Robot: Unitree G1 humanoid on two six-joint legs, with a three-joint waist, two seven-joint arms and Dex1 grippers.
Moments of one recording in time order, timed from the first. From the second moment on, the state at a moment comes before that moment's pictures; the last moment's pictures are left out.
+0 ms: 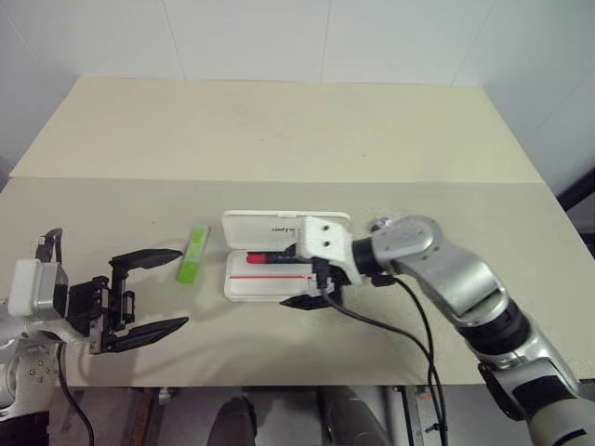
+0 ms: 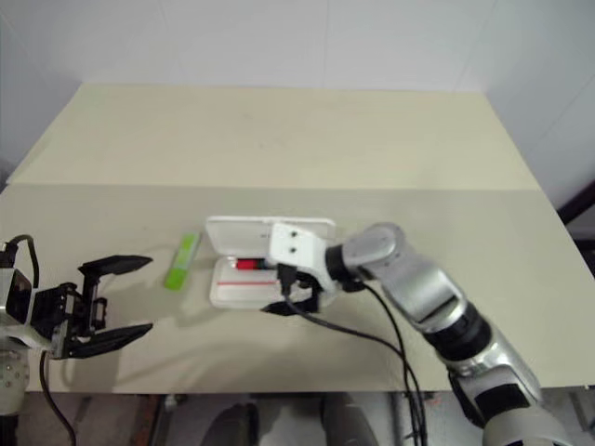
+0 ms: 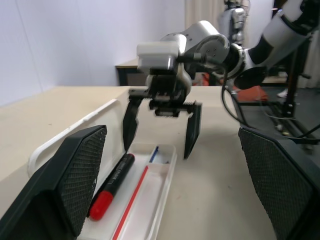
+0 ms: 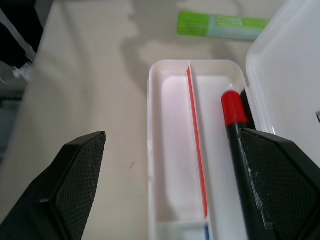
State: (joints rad) left arm 0.01 0.66 0.48 -0.21 -0.83 0.09 -1.39; right arm -0.74 -0.54 0.39 -0.43 0.28 0.90 1.06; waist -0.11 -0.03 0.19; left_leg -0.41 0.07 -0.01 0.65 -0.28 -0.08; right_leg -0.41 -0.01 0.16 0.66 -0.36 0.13
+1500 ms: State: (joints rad) left arm -0.11 0.51 0.21 -0.21 -0.33 0.52 -0.37; right arm -0.19 -0.74 -0.28 -0.49 0.75 0.50 1.08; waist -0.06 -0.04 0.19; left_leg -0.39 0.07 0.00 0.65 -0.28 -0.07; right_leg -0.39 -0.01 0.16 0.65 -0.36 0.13
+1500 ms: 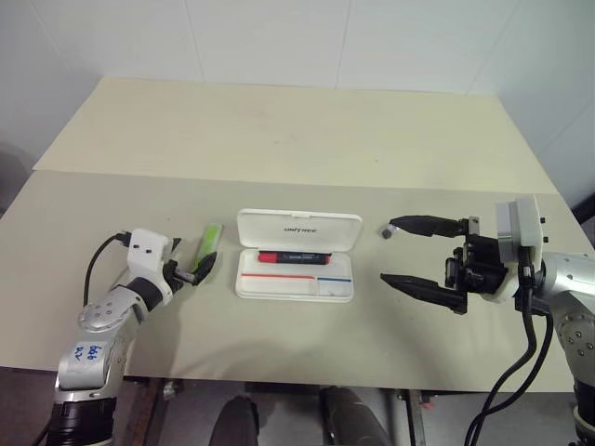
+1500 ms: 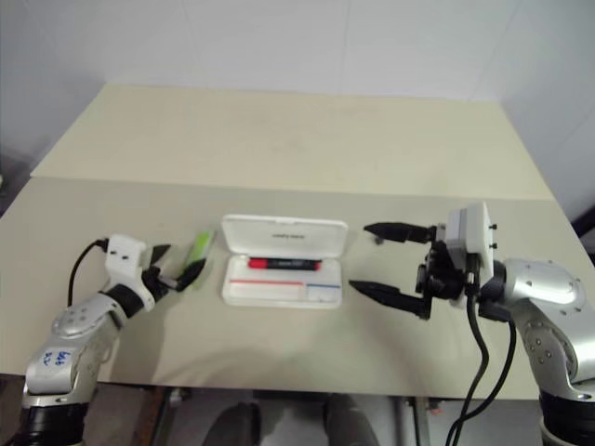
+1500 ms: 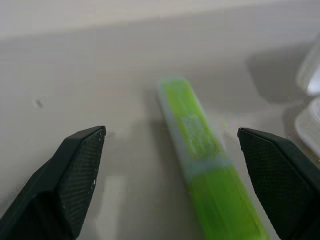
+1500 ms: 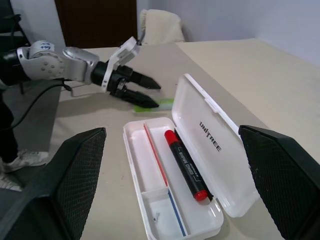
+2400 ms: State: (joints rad) left arm -0.29 0.56 0.09 -0.14 -0.27 0.76 -0.37; right arm -0.18 -0.74 -0.28 -0.51 0.75 0.46 1.02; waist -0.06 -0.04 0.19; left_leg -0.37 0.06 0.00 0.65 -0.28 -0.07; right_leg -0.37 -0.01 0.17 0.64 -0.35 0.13
